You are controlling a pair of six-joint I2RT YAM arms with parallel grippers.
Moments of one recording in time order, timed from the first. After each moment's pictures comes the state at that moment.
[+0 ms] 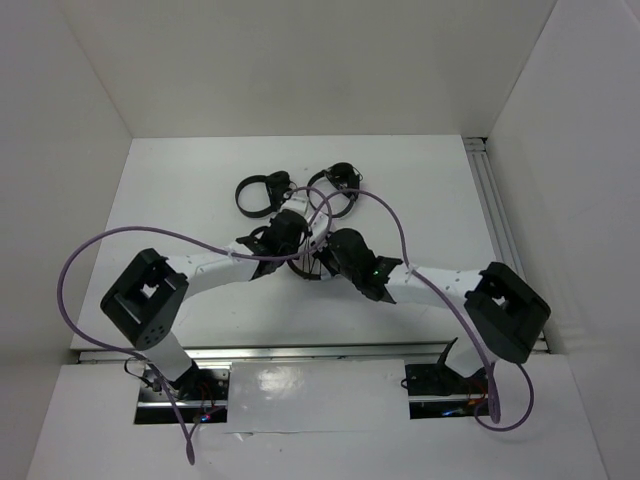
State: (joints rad) left arm -0.70 1.63 0.94 -0.05 -0.41 -0.28; right arm 0.87 1.47 0.76 0.22 0.27 -0.14
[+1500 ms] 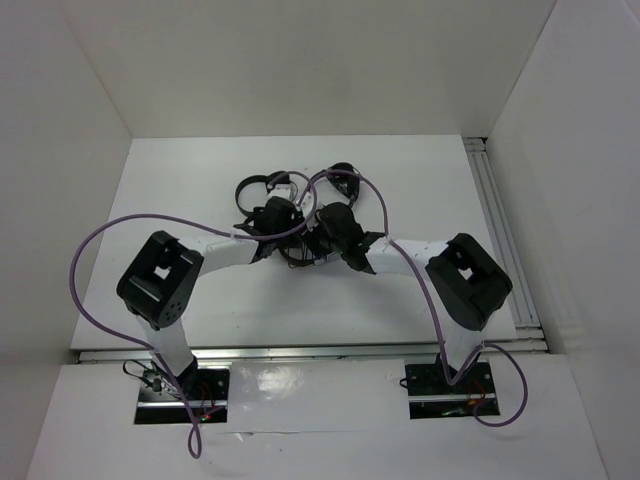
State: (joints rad) left arm -0.56 1.78 1.00 -0.01 -0.31 -0.39; right arm 0.74 1.76 0.98 0.23 0.05 -0.19
